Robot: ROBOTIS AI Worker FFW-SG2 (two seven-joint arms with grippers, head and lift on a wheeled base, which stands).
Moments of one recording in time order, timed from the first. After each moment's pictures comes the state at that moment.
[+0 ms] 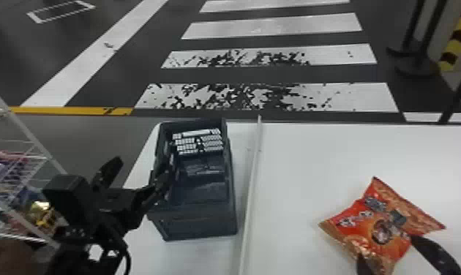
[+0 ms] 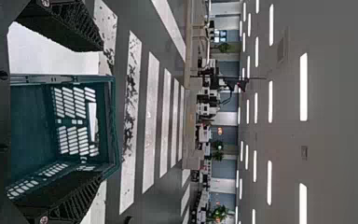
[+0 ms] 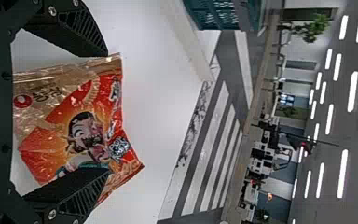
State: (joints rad) left arm 0.60 0.34 0.14 -2.22 0.38 0.14 0.13; right arm 0.67 -0.26 0.15 -2.07 0.16 0.17 0.06
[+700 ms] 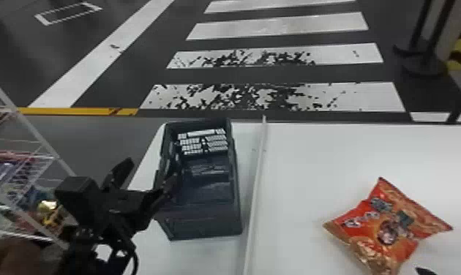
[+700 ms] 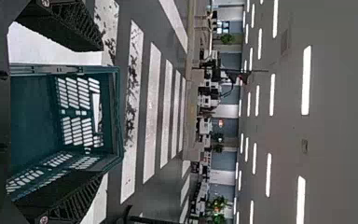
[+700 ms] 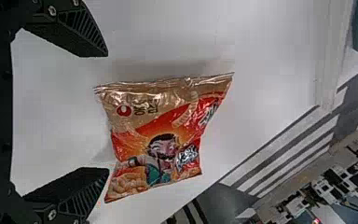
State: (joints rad) left arm 0.59 0.36 0.13 -2.18 0.41 0.11 0.10; right arm 0.54 -0.37 0.56 -2.15 0.57 0.89 -0.21
